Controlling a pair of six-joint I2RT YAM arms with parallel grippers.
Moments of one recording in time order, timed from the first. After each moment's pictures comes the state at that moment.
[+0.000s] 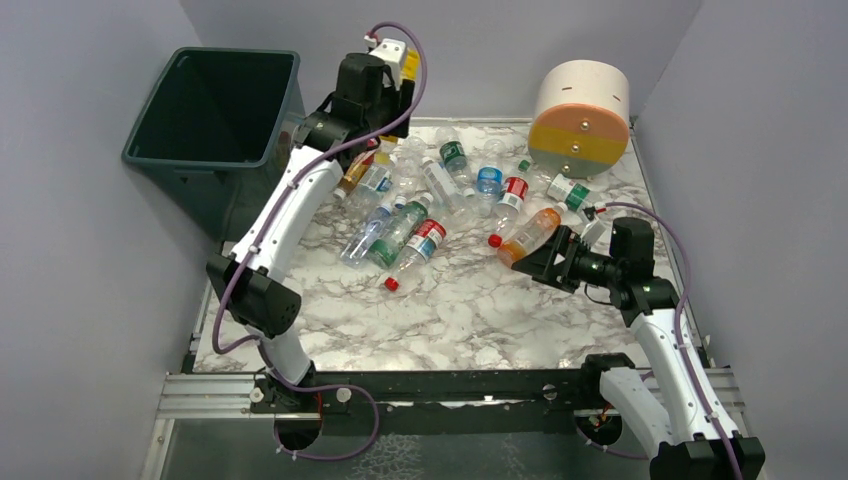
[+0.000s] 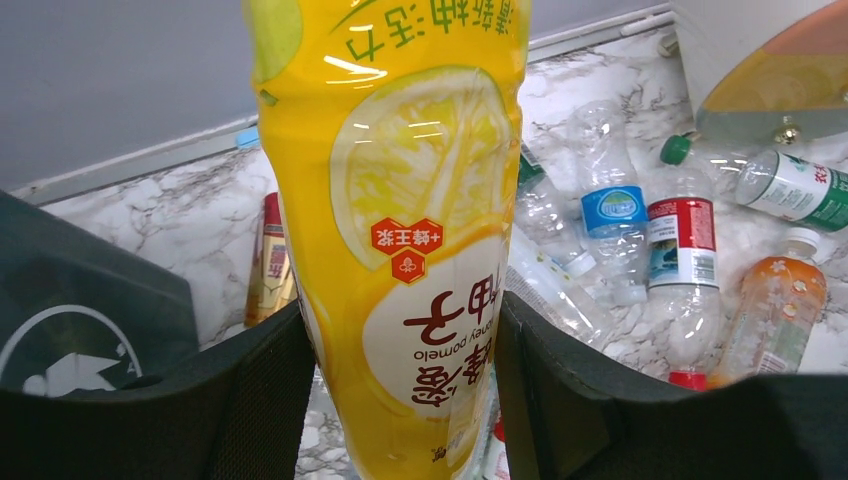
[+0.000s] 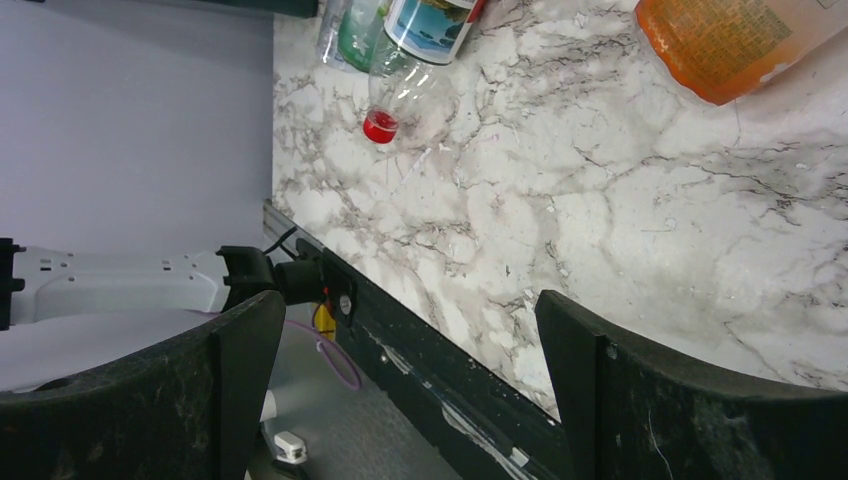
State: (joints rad) left arm -0.46 1.74 1.97 -0.67 -0.14 -0.05; right arm 0.04 0.77 0.64 -0.52 -0.77 0.61
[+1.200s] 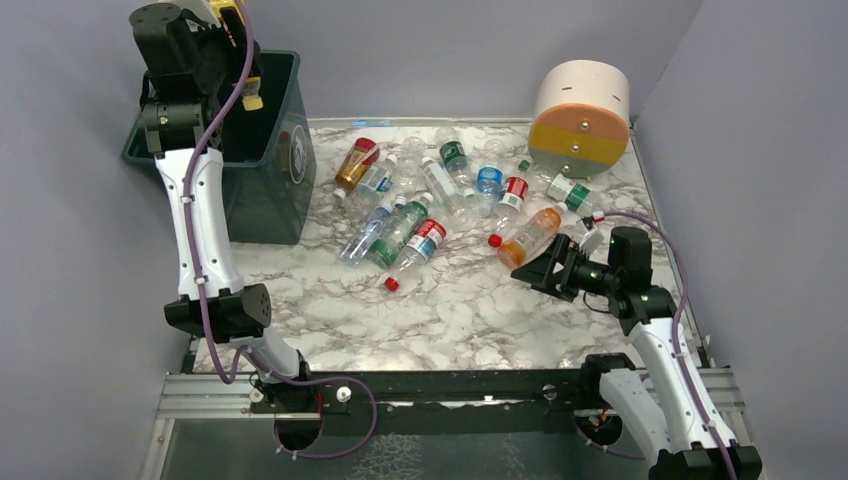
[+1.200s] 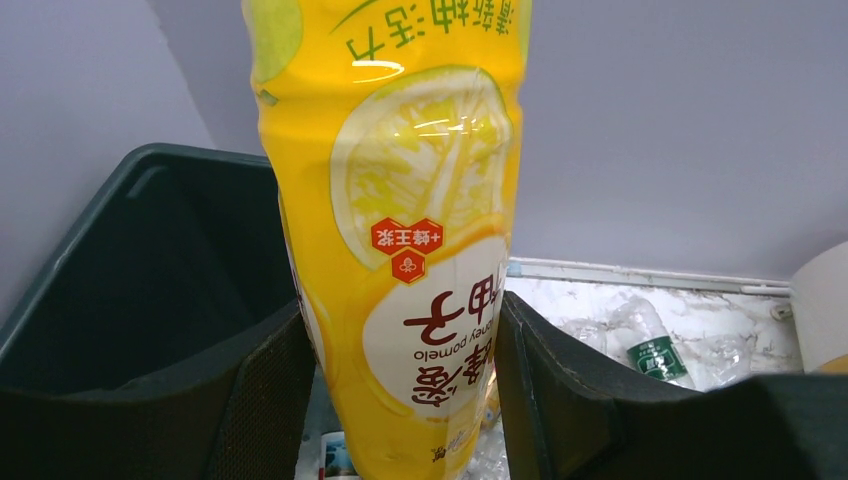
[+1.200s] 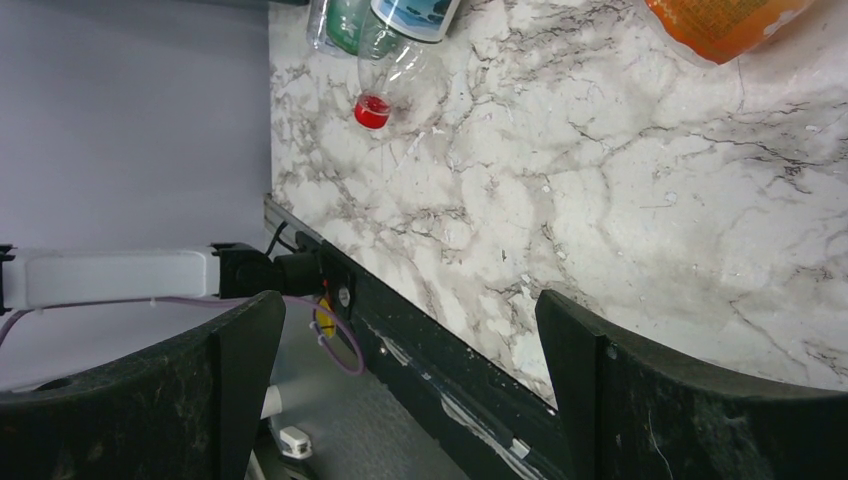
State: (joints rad) left arm 0.16 1.66 2.27 -0.72 0.15 -0.11; right arm 0.04 0.72 0.57 -0.52 -0.78 0.63
